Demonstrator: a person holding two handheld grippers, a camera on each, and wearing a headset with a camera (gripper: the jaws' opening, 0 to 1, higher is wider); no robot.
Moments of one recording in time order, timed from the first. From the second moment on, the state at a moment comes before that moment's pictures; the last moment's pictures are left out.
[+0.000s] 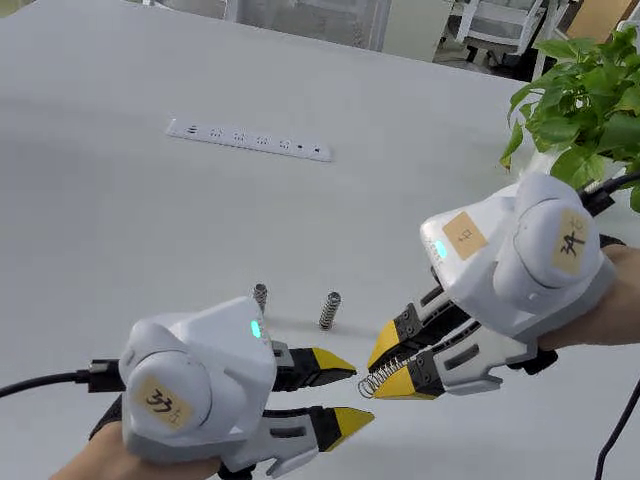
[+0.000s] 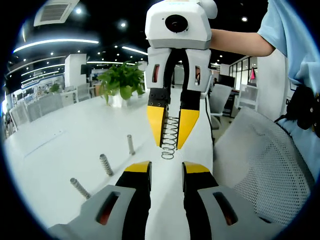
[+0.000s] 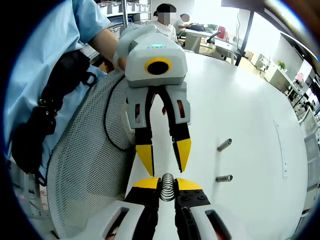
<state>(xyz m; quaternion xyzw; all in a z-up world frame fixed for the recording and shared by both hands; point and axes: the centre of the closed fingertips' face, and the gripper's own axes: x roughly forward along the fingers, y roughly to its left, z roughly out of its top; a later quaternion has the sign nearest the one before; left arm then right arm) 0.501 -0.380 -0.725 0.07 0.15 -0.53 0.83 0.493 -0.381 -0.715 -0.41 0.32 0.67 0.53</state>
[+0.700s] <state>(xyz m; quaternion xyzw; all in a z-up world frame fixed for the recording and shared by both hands) 0.522 -0.312 -0.718 0.02 0.17 -0.42 0.89 0.512 -0.406 -0.736 -0.44 0.34 0.65 0.52</state>
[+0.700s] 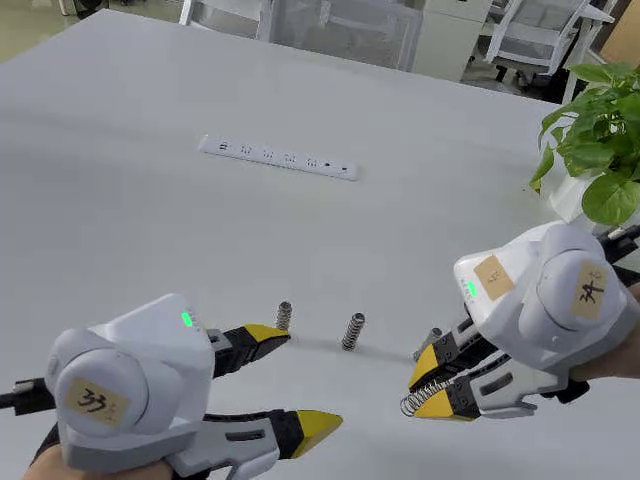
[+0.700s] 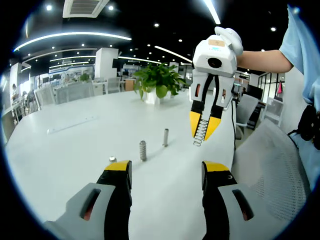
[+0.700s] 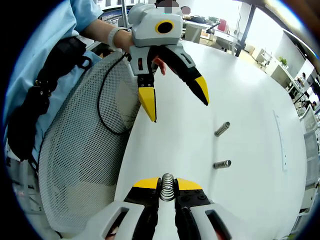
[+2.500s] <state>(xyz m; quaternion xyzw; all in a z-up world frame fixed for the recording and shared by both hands) 0.522 -0.282 -0.755 0.00 0.24 -0.32 0.92 0.606 -0.445 -0.745 -0.55 0.37 0.59 0.46</state>
